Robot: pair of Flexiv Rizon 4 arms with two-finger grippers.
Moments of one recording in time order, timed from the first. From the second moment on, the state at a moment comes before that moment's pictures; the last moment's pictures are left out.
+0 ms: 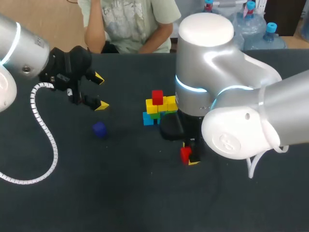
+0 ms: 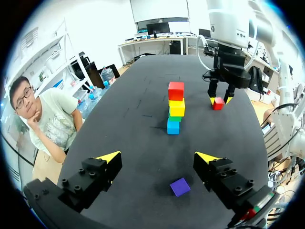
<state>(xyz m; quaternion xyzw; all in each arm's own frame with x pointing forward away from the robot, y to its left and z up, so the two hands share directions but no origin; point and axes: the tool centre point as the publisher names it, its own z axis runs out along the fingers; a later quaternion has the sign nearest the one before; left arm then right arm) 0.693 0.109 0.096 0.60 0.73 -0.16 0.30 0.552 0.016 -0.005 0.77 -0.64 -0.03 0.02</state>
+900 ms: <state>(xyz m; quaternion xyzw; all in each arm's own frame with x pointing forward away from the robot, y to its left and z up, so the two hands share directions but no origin) 0.693 0.109 0.096 0.60 0.73 -0.16 0.30 0.571 0.022 0.020 0.77 -0.63 -0.01 -0.01</state>
